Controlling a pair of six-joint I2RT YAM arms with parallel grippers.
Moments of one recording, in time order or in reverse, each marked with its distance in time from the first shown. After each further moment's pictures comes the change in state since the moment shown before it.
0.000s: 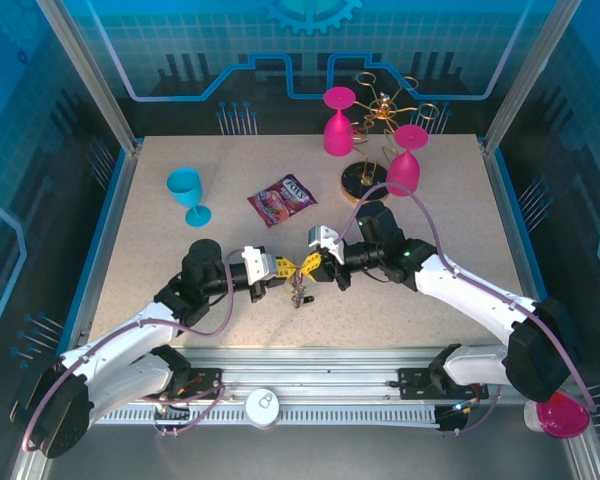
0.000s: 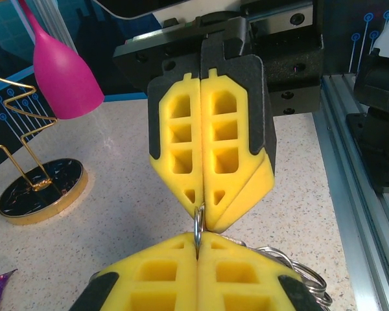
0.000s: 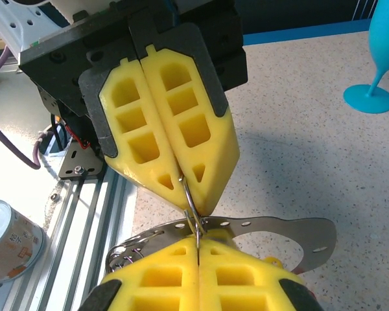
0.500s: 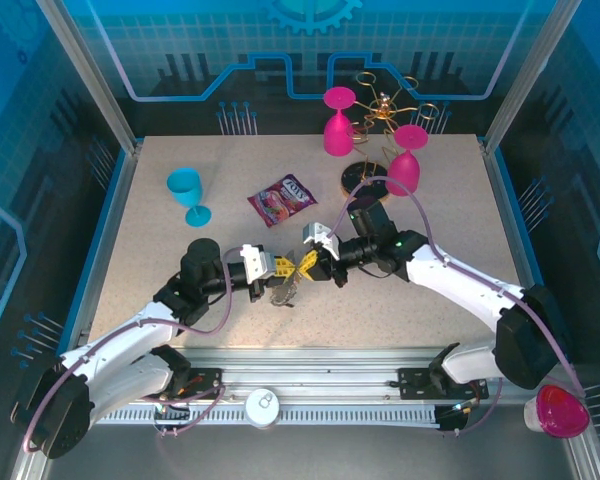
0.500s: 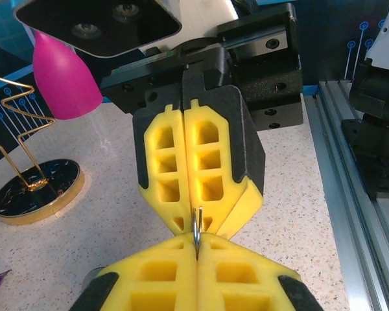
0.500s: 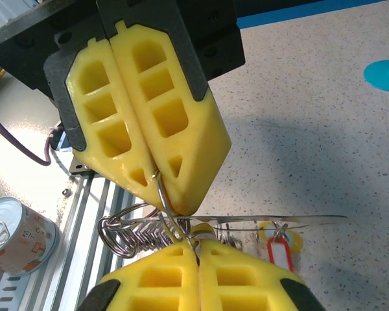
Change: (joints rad) left arm 0.011 0.000 0.000 0.011 0.022 -0.027; right arm -0.006 0.084 0.074 -0.077 -0.032 0.001
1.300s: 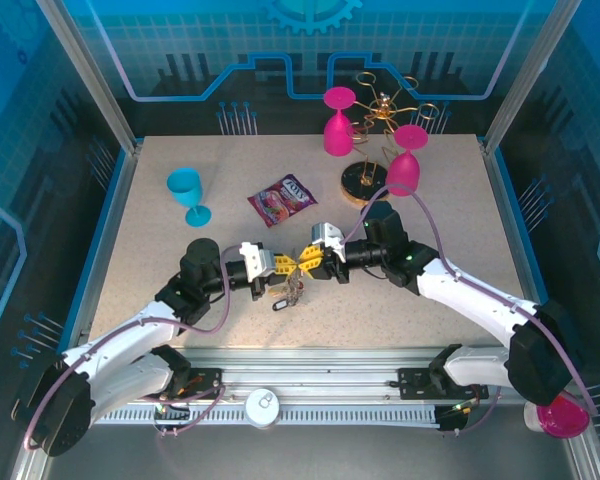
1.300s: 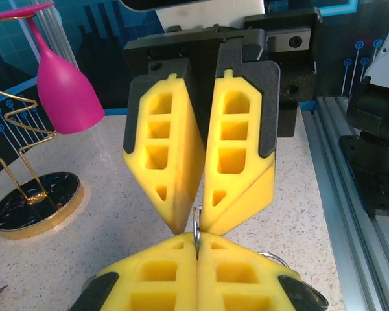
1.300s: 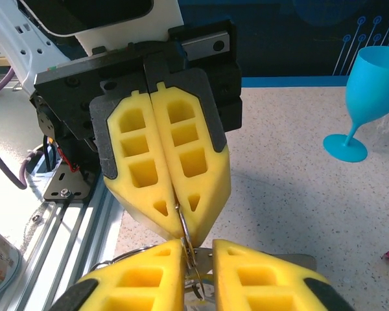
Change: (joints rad) left arm -0.004 0.016 -0.001 0.072 0.005 -0.050; right arm -0.004 -0.103 -0.122 0.266 -0.002 0.010
